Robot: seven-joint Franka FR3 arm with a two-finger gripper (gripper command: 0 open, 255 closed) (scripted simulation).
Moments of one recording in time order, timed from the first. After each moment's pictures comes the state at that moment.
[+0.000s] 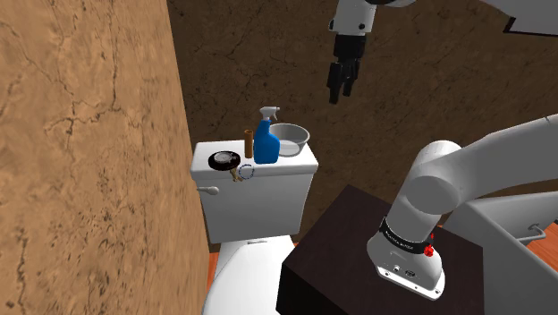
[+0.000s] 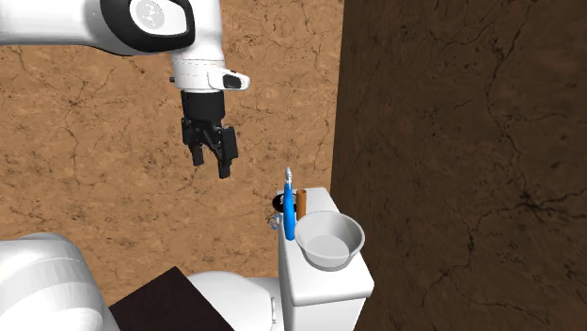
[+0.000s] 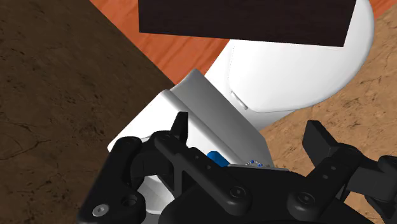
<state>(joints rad) -0.01 -0.79 -0.03 -2.34 -0.02 1.50 -0.06</state>
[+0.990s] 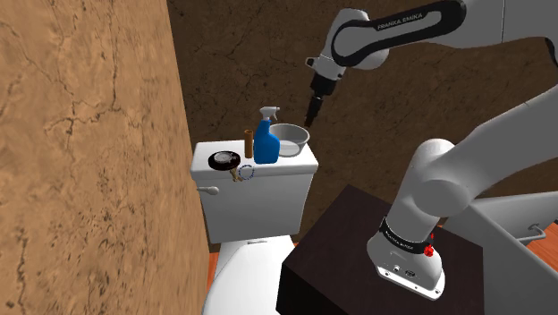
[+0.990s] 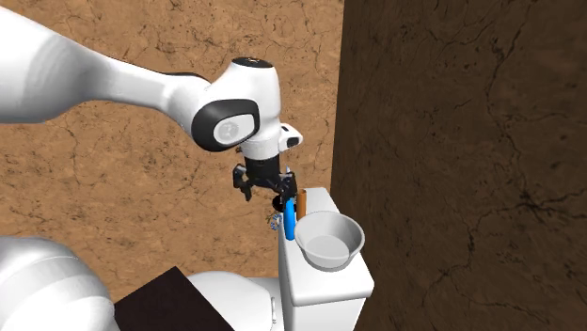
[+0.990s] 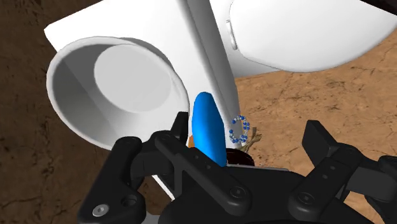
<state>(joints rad) 0.14 -0.61 -0.35 -2.56 -0.01 2.13 -0.63</state>
